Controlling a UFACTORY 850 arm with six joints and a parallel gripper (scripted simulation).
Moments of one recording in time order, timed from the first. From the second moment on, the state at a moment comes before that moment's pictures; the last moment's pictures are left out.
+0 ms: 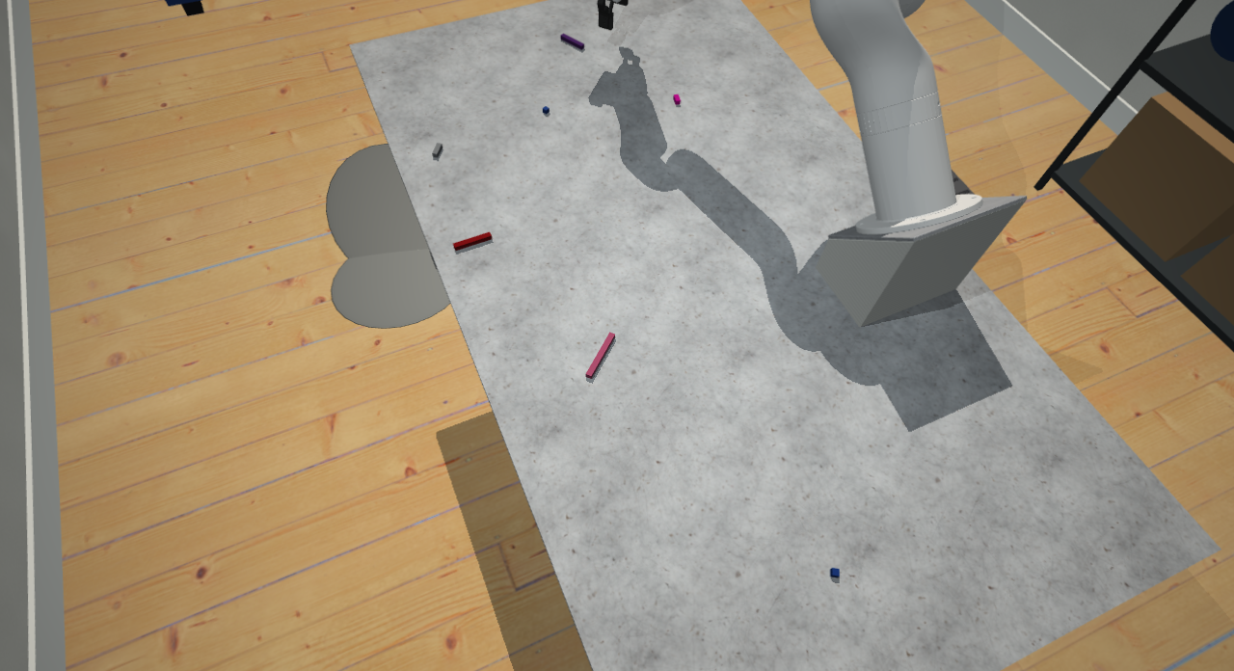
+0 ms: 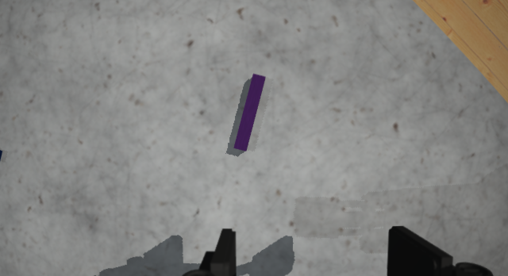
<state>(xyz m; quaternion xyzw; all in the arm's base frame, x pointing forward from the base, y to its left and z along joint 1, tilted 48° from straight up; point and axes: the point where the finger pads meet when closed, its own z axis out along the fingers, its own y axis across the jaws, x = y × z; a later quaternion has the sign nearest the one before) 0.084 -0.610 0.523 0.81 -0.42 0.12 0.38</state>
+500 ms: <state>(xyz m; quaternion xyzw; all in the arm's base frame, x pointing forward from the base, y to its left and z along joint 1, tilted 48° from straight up) 0.084 -0.610 0.523 0.81 -0.42 0.12 0.38</state>
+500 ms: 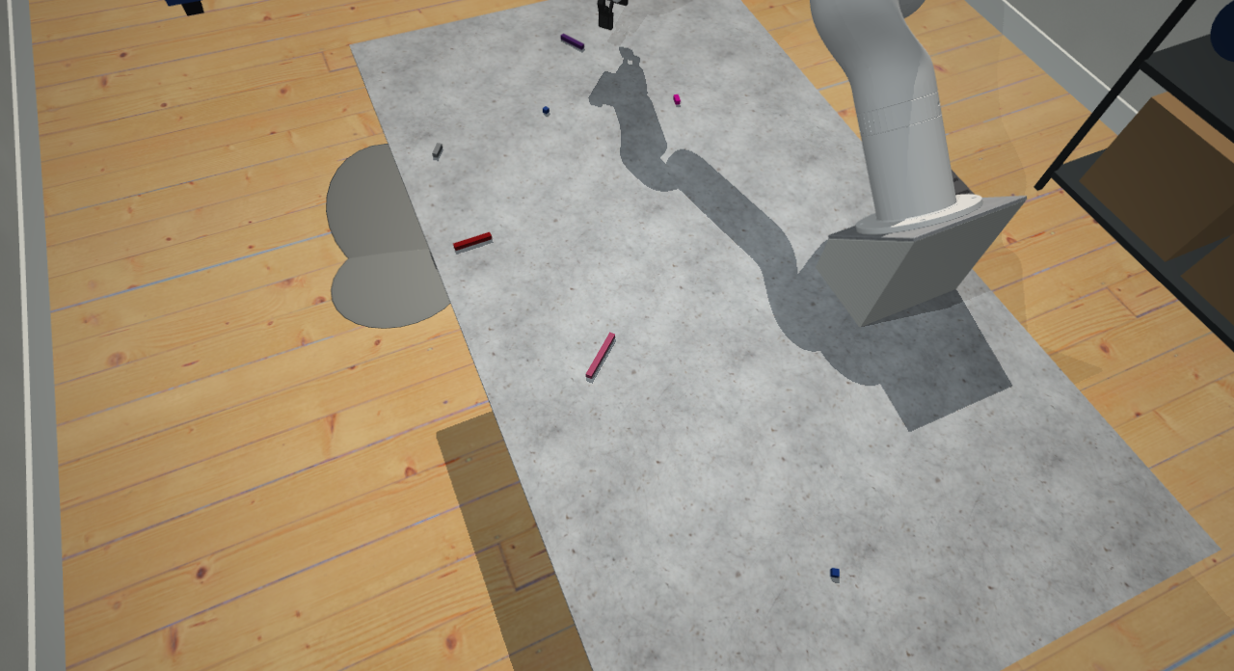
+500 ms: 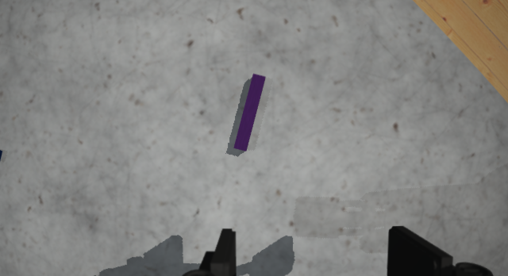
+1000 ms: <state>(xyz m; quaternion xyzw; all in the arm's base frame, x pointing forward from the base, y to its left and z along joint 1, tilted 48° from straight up) 0.155 -0.596 0.488 0.89 -0.24 0.04 0.39</state>
